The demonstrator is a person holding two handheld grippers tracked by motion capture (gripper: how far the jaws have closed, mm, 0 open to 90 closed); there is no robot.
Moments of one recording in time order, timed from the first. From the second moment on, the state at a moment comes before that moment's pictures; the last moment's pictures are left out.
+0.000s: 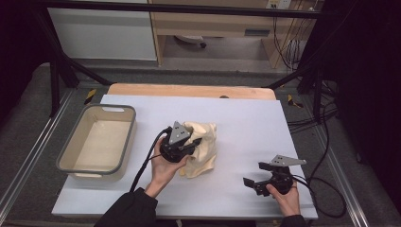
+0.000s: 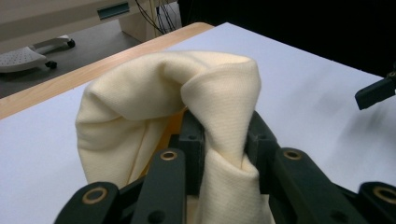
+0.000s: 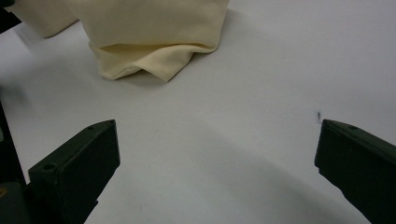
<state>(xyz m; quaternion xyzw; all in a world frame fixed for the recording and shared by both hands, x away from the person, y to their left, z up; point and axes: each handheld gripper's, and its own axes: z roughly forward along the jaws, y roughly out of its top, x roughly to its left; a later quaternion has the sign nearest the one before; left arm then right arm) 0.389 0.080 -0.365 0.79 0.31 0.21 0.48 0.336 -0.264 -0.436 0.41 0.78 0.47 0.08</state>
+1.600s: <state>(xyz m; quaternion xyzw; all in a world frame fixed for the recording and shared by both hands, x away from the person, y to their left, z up) 0.379 0.111 -0.359 0.82 0.32 0.17 0.45 0.336 -0.263 -0.437 0.41 0.78 0.47 0.08</state>
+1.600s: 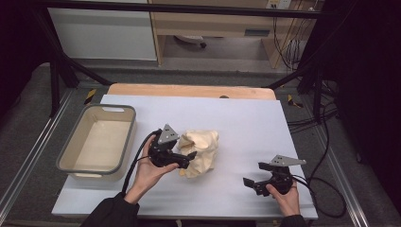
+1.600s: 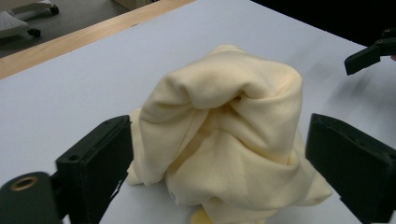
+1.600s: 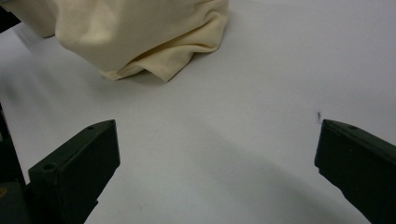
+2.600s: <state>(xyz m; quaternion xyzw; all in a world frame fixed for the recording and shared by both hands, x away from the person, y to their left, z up) 0.362 0.169 -0.369 0.82 0.35 0.18 0.43 0.336 -0.264 -0.437 0.41 0.78 0.47 0.08</state>
